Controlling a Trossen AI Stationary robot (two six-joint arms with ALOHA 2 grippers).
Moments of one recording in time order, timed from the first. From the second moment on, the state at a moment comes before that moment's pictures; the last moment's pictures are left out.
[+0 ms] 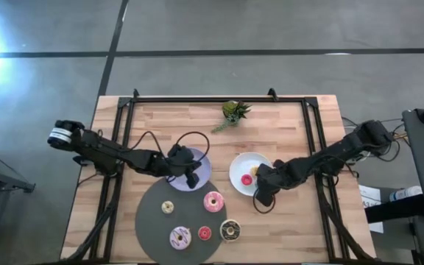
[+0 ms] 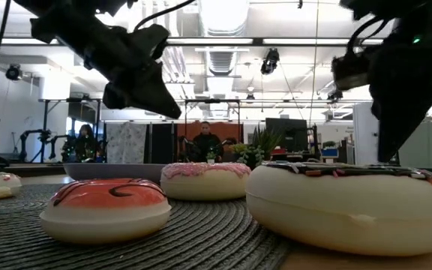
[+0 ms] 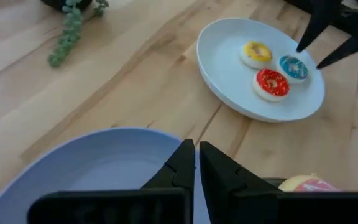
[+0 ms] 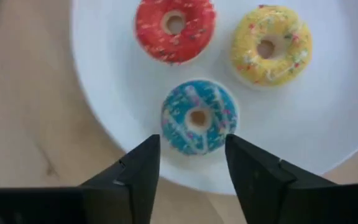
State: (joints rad) left arm -0.19 1.40 0.72 0.04 -0.45 -0.64; right arm 0.37 1.45 0.78 -0.63 0.17 0.96
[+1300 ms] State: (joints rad) left arm -0.74 1.29 0.71 -0.58 -0.30 -1.15; right arm 0.52 1.70 1.08 -0.62 0.19 0.57
